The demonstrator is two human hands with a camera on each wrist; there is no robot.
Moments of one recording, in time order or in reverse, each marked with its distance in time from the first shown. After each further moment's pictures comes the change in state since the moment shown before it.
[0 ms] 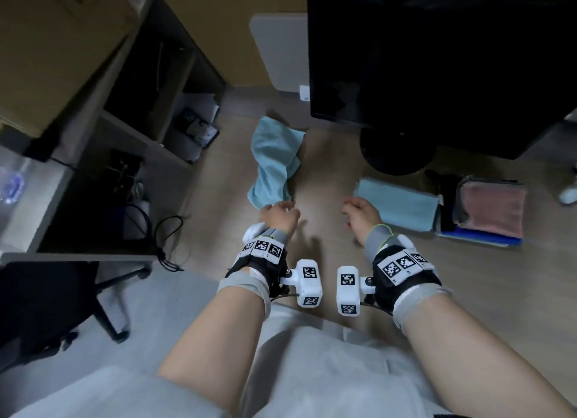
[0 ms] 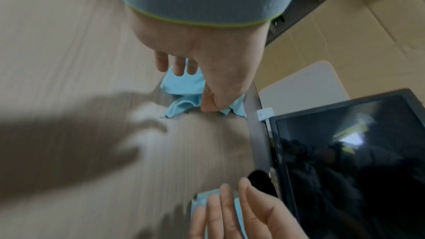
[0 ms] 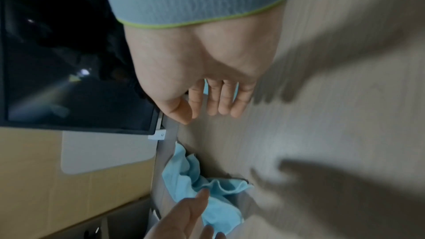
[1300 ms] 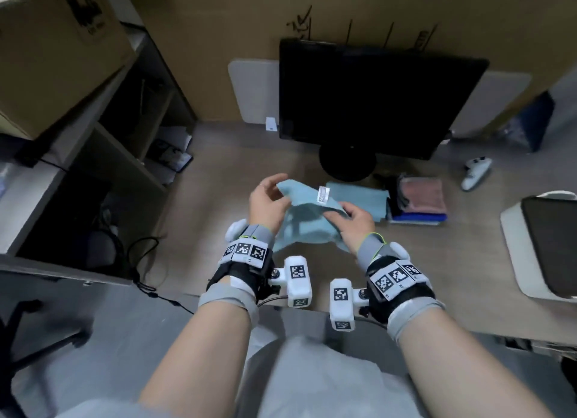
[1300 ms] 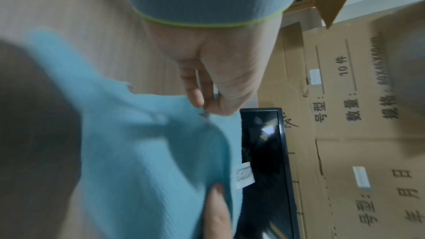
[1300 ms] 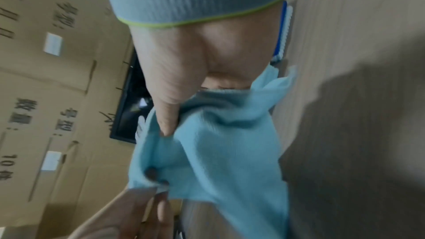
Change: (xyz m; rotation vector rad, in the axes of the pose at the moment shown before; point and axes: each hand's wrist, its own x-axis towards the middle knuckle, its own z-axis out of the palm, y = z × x) left_hand -0.088 -0.003 -0.048 -0.786 -0.120 0.539; right_hand -0.142 -0.008 -0.014 0.009 0.139 -0.350
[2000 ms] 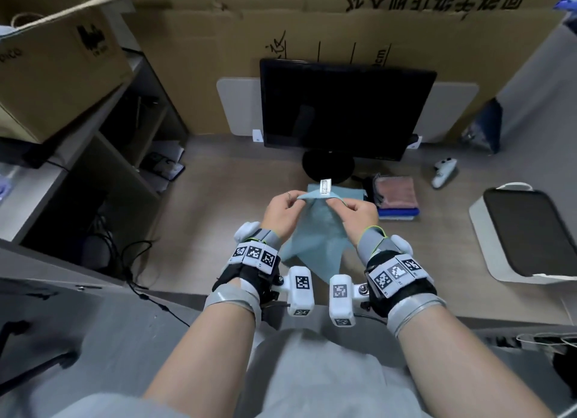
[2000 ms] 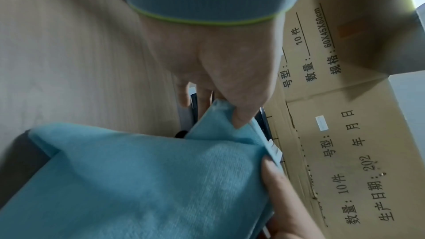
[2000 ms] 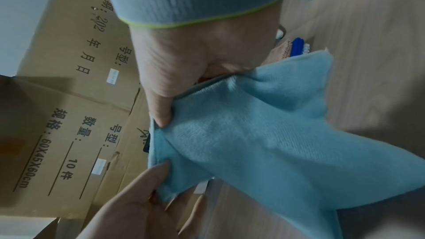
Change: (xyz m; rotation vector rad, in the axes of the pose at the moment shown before) left_hand -0.066 0.007 0.043 0.304 -0.241 0.097; right_hand -0.039 -0.010 -0.051 -0.091 0.143 -0.108
